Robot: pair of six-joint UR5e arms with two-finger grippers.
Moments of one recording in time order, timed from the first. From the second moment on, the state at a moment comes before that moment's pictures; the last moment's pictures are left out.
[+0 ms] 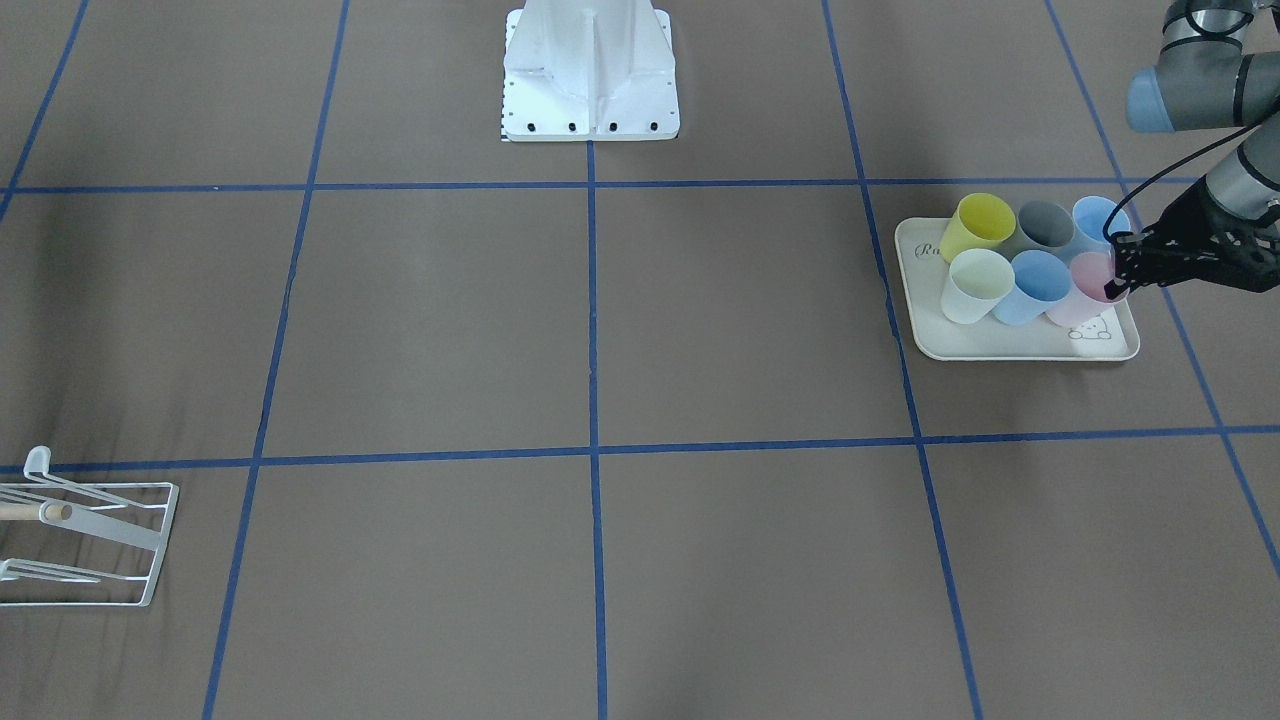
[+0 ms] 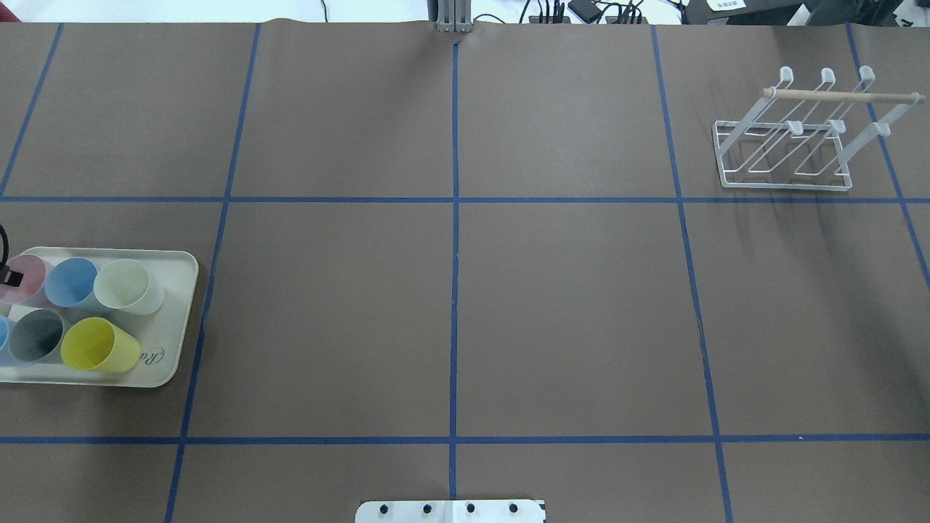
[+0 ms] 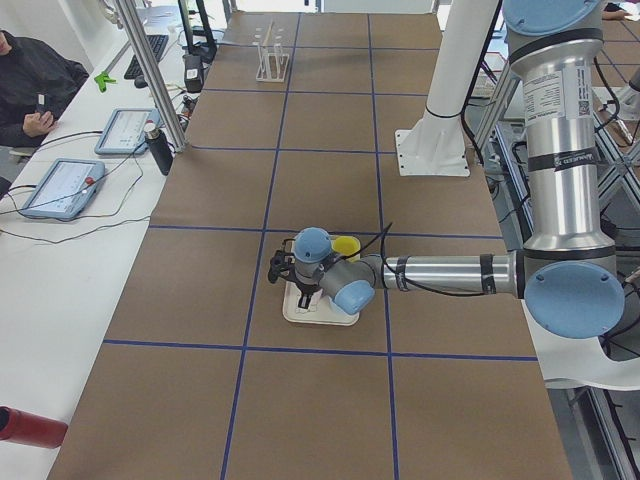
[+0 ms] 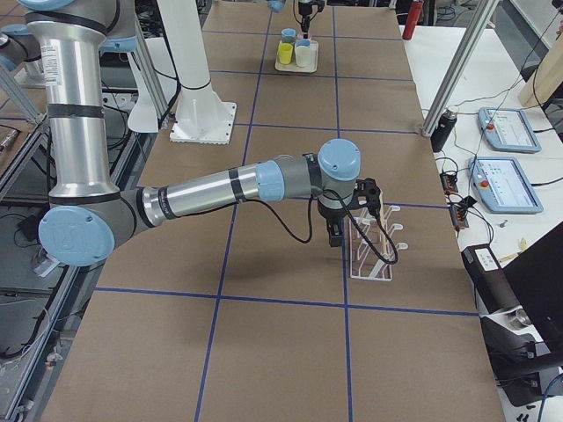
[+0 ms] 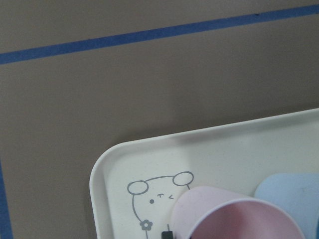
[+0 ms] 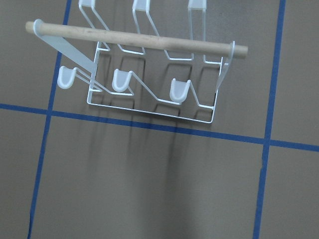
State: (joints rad) left arm -1.09 -1.41 -1.60 -2.34 -2.28 -0.56; right arm 1.51 -1.53 1.83 -1.66 2.47 0.07
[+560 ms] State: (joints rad) left arm -1.28 -1.42 -1.62 -2.33 -2.28 -0.56; right arm 1.51 -1.52 1.83 -1.65 2.48 0.08
